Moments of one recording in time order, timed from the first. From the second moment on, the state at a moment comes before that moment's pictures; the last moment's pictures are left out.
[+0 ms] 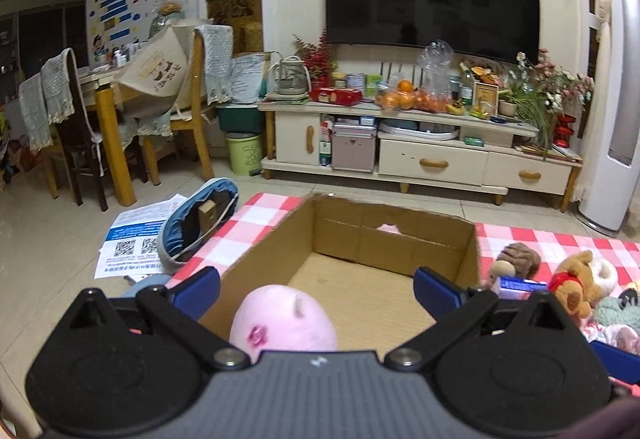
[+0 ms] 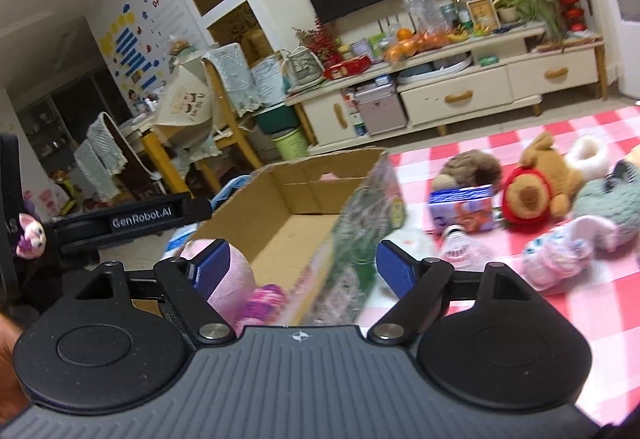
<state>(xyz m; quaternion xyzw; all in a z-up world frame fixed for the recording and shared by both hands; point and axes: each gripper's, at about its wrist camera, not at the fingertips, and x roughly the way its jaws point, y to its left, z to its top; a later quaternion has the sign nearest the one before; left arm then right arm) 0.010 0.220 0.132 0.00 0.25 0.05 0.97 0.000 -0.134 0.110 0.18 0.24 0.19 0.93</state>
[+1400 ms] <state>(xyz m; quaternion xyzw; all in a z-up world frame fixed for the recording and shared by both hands) 0.004 0.088 0.111 0.10 0.27 -0.03 0.96 -0.028 -0.169 0.101 0.12 0.20 0.07 0.97</state>
